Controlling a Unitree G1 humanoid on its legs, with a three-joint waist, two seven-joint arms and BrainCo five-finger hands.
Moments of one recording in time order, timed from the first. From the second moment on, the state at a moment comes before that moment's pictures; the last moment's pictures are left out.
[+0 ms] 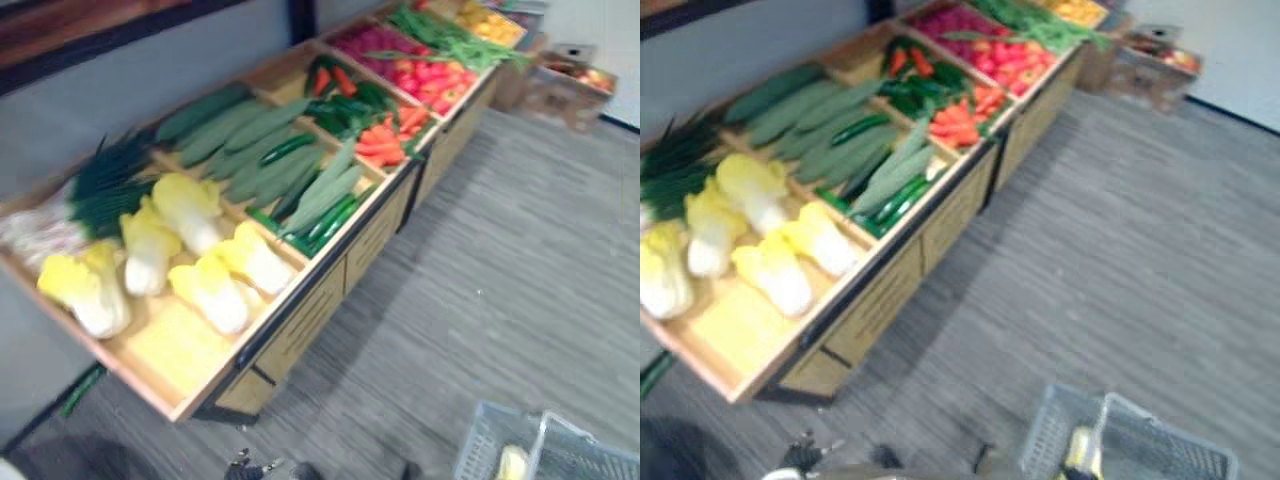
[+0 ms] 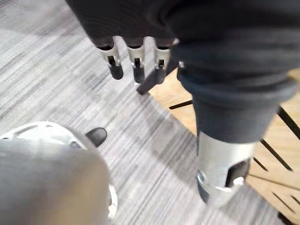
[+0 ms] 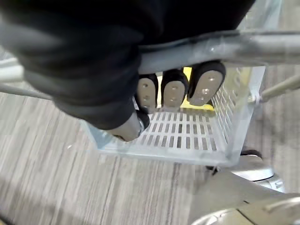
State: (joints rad) left arm 0.07 0.13 0.21 1.15 0.02 -0.17 0.06; right arm 0.13 -0.12 -0.35 1.17 0.20 -0.19 -0.06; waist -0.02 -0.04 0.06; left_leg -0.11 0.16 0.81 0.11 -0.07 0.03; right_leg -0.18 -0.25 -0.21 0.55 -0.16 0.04
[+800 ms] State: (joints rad) left arm 0.08 0.08 0.20 1.15 0.02 -0.17 0.06; right arm 0.08 -0.19 -0.31 1.20 0.20 -0.20 0.00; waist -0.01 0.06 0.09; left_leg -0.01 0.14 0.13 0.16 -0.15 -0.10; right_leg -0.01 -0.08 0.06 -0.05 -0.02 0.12
